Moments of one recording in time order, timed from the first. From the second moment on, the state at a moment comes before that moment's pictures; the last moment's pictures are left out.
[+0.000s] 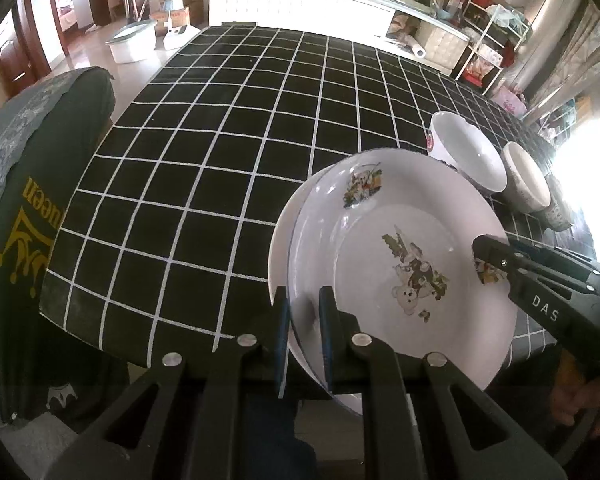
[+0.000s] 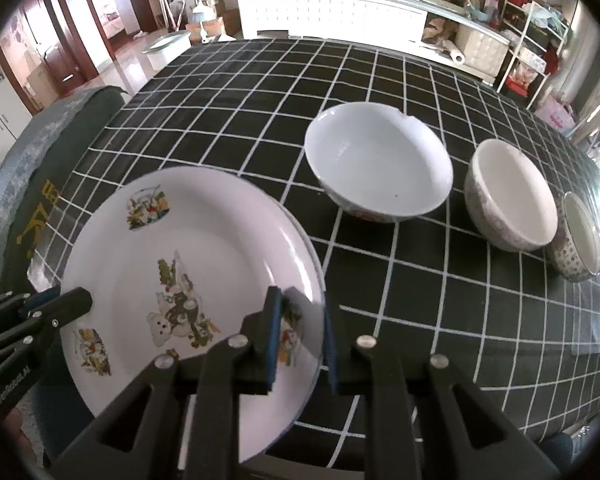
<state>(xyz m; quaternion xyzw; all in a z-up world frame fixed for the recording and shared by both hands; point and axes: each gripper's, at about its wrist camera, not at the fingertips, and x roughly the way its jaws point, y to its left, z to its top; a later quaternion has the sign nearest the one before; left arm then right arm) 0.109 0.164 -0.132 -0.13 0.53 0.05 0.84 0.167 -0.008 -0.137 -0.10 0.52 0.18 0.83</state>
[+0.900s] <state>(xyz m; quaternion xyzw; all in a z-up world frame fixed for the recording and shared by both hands) 0.105 0.172 -0.135 -0.15 0.53 0.05 0.83 0.170 -0.015 -0.145 -0.09 0.54 0.19 0.81</state>
